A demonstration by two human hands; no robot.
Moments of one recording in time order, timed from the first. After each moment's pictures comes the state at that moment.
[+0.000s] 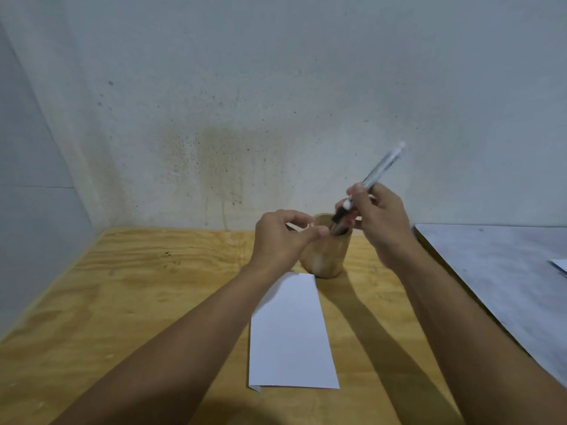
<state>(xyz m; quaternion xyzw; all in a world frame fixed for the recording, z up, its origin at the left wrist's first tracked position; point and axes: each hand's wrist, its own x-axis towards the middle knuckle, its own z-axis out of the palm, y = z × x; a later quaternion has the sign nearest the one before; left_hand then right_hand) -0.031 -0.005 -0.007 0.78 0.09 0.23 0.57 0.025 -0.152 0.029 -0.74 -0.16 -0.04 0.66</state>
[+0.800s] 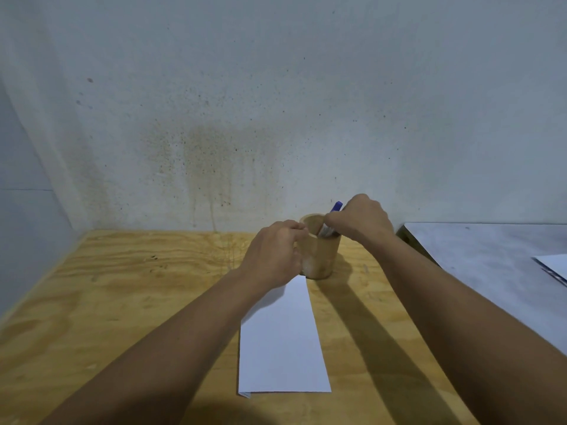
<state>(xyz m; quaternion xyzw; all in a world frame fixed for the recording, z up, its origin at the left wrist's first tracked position) -0.019 0.001 -0.027 0.95 -0.05 0.20 0.21 0.066 -0.138 0.022 -0.95 -0.02 -0.02 0.30</state>
